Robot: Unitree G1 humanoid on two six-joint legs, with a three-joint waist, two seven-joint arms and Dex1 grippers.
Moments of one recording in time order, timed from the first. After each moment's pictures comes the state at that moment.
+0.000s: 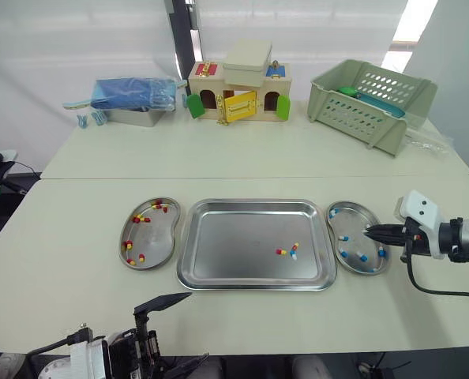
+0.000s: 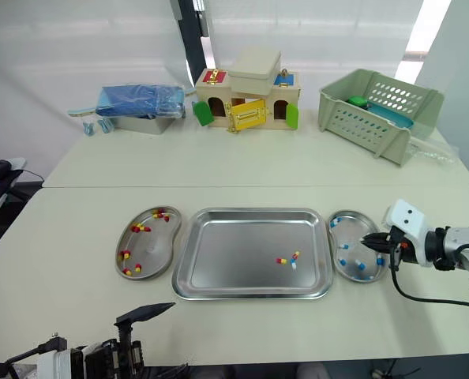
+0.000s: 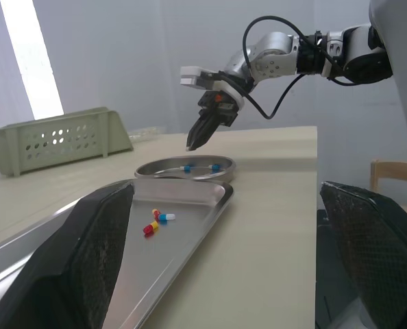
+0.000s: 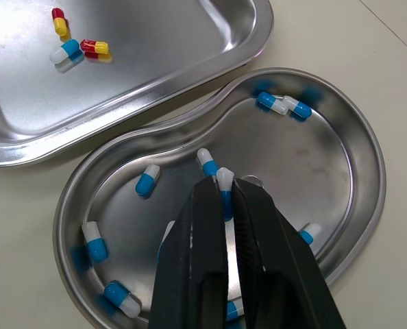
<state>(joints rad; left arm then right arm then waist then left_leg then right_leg) 0.48 0.44 0.10 -0.22 -0.72 -0.59 -1.44 -0.22 -1.00 -0.10 -0.10 0.29 0.46 1.11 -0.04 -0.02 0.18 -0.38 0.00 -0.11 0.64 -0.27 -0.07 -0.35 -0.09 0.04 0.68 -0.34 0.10</state>
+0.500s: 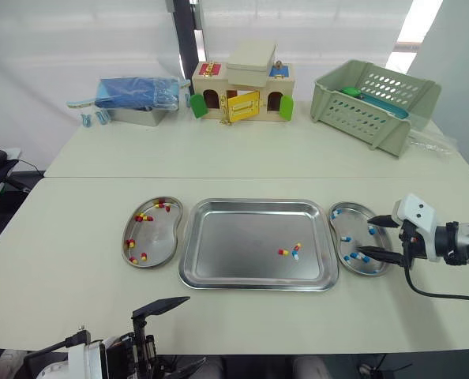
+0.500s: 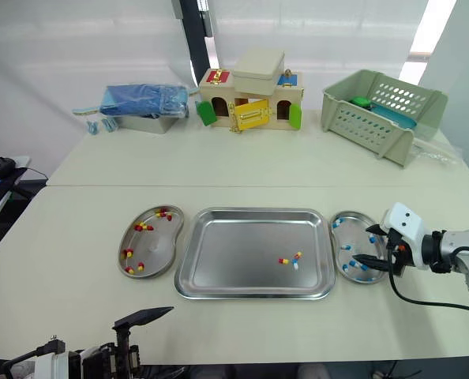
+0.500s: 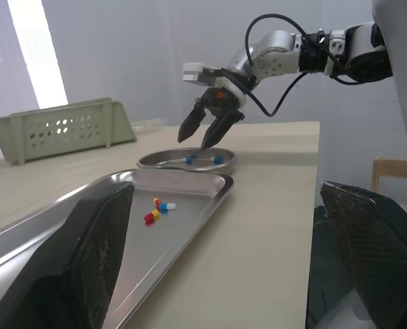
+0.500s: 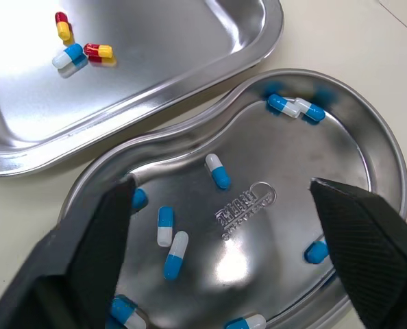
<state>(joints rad) 0.49 0.44 0.13 -0.21 -0.72 -0.56 -1.41 -0.20 -0.98 -0.12 -0.08 0.31 0.45 1.11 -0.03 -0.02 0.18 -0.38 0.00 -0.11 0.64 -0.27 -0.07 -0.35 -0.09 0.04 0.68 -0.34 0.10</state>
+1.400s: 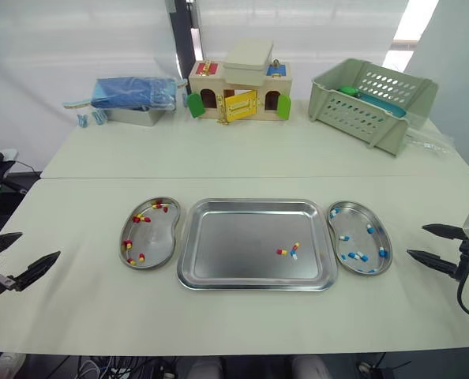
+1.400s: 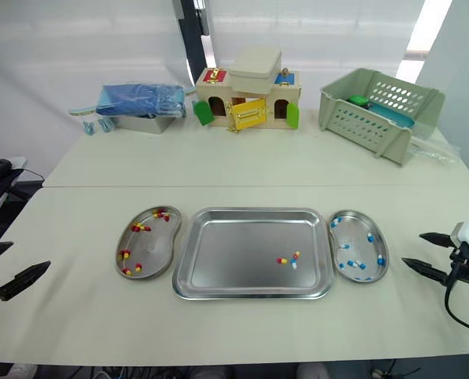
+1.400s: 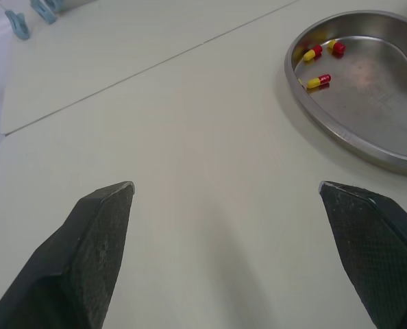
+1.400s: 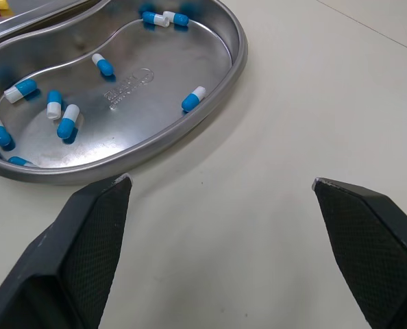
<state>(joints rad) 0.26 0.99 0.67 0.30 -0.51 0.03 -0.98 -0.18 -0.97 -0.31 0.54 0.33 -0.04 1.29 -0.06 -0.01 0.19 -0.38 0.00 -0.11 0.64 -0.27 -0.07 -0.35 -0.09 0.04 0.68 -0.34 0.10</state>
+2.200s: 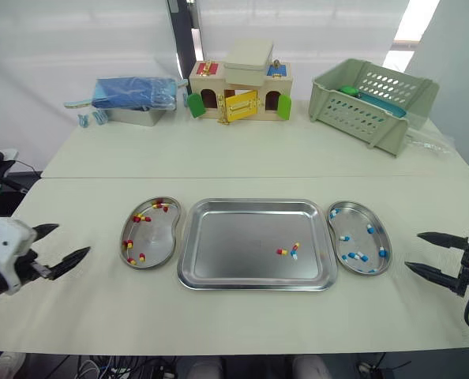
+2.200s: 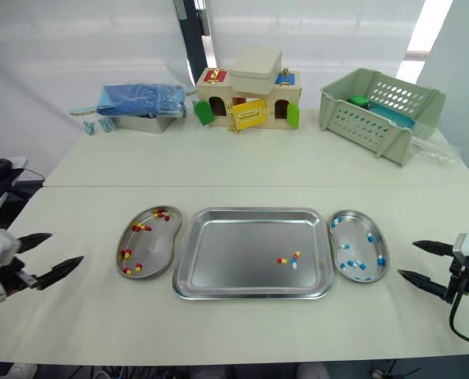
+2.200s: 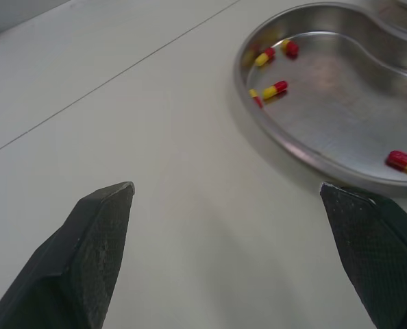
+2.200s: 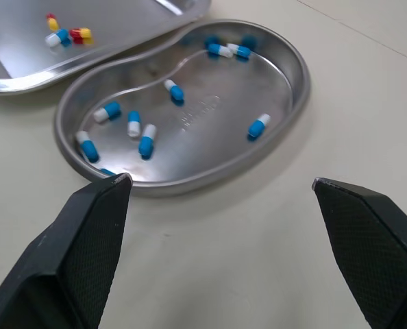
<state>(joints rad) 0.10 0.93 0.49 0.19 -0.38 0.04 -1.00 0.08 -0.92 -0.40 0.21 0.47 0.00 1.32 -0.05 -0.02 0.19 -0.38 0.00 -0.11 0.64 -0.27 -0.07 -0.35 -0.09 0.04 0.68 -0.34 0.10</state>
